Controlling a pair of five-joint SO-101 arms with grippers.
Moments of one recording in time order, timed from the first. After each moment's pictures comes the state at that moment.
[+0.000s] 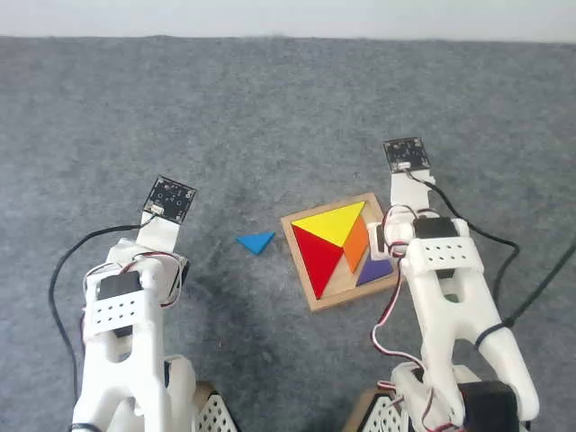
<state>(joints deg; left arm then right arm) -20.9 -42.7 75.1 43.4 -27.9 -9.1 -24.6 49.2 50.8 3.4</state>
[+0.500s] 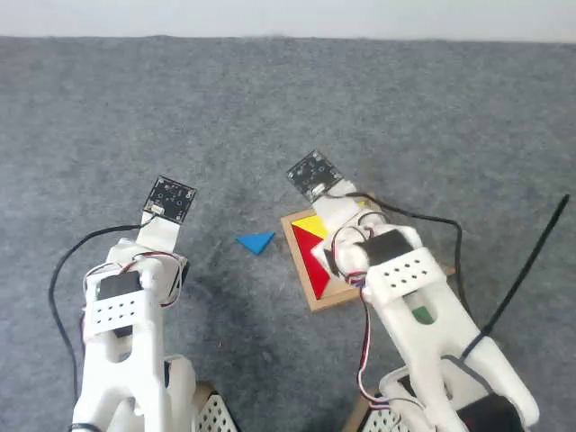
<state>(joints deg) -20.9 -42.7 75.1 43.4 -28.3 -28.0 -28.8 50.5 50.8 16.2</state>
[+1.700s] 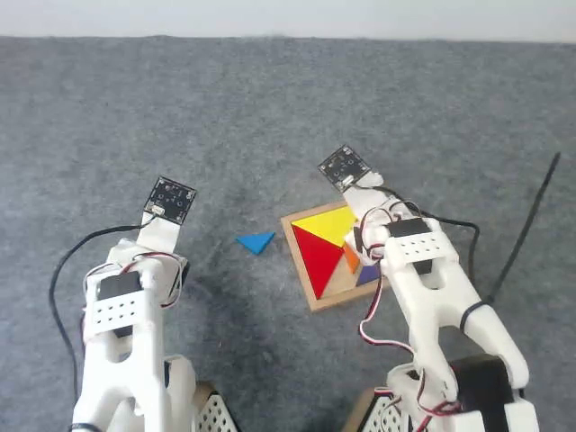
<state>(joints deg) -20.9 -42.7 75.2 43.4 -28.3 -15.7 -15.6 50.7 38.2 28.4</state>
